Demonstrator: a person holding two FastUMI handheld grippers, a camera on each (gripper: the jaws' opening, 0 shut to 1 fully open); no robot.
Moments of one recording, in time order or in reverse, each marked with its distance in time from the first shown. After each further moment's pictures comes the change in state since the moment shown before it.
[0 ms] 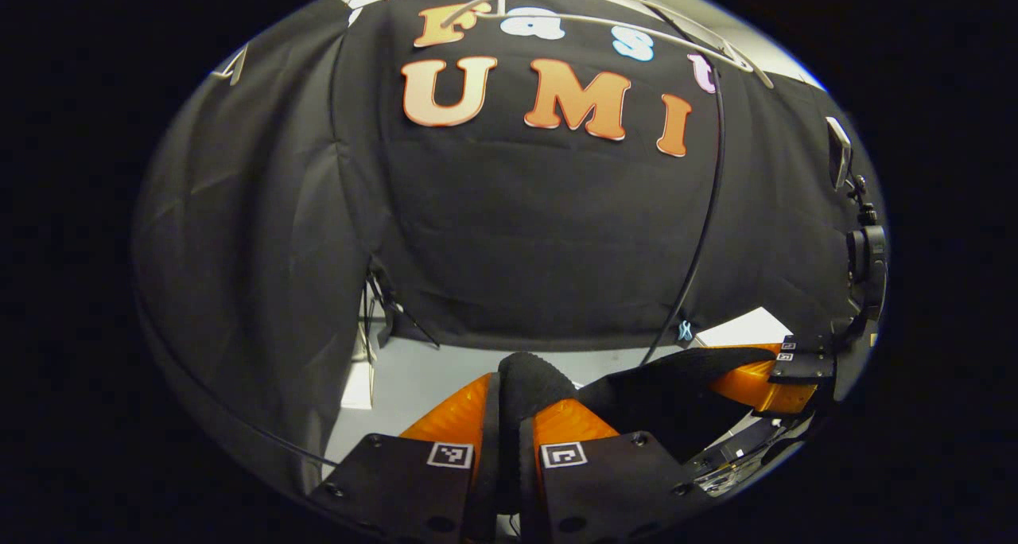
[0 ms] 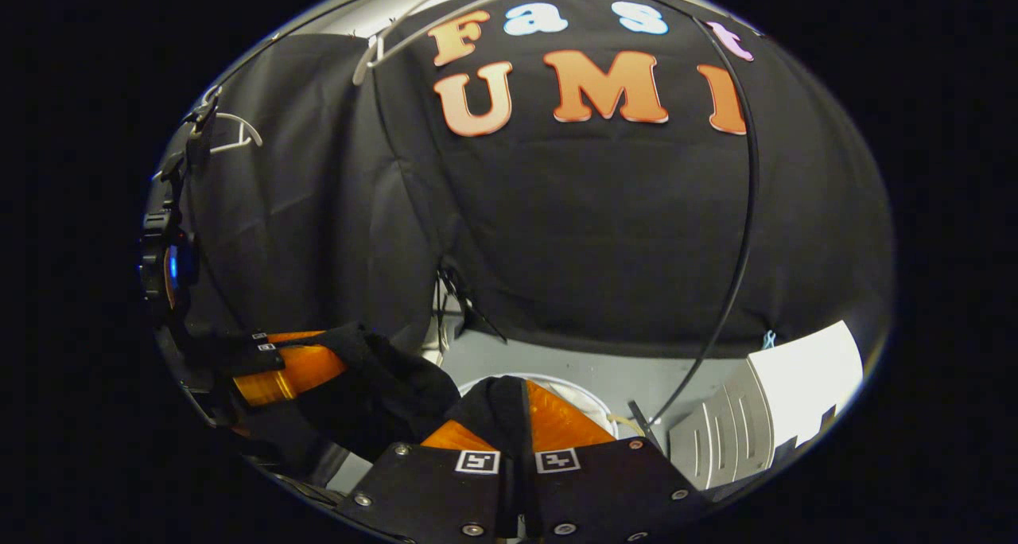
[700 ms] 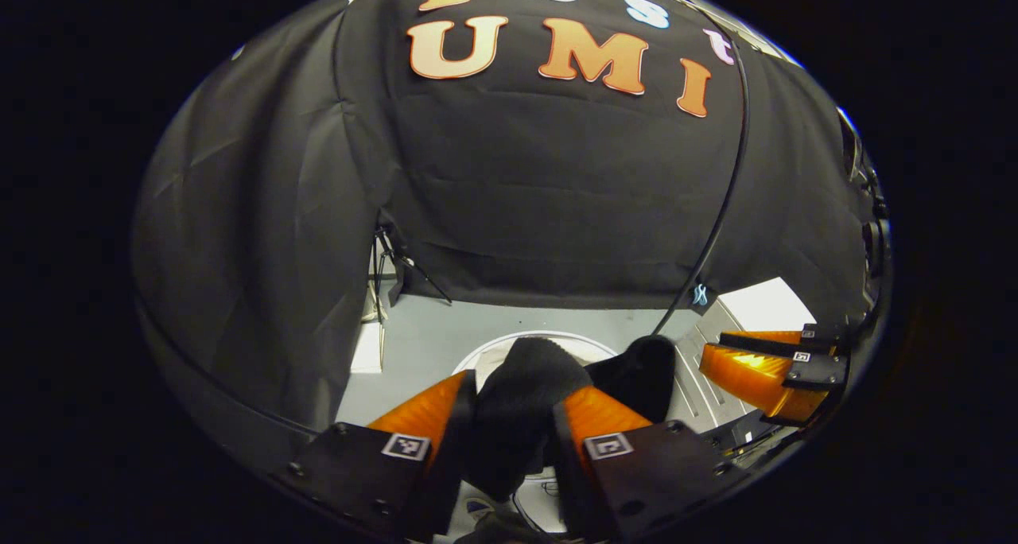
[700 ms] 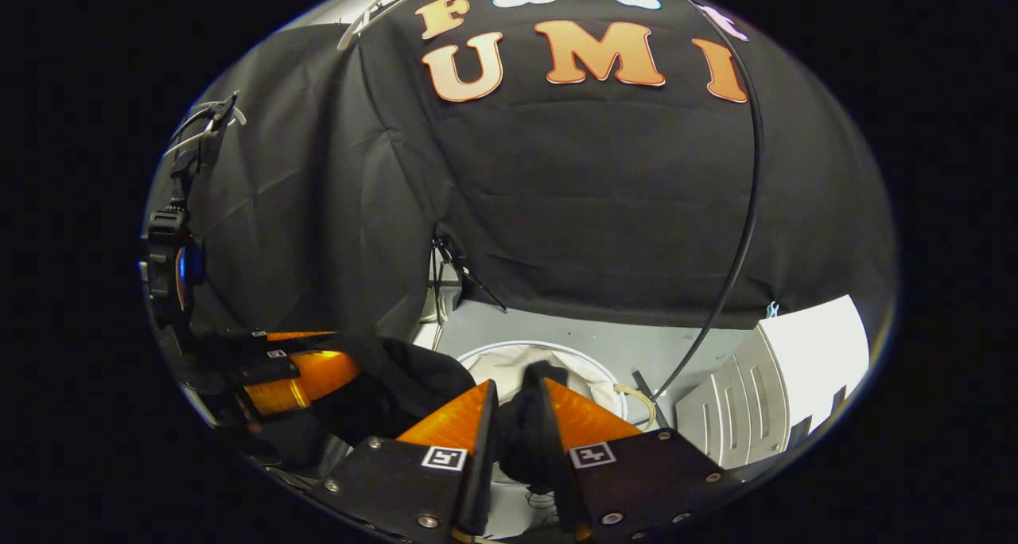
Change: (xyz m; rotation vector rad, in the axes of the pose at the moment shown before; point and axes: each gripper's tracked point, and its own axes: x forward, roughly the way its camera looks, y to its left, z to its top) left arm 0.015 0.021 -0.046 0.019 0.147 0.065; right arm 0.012 0.006 -0.024 0.015 0.055 0.002
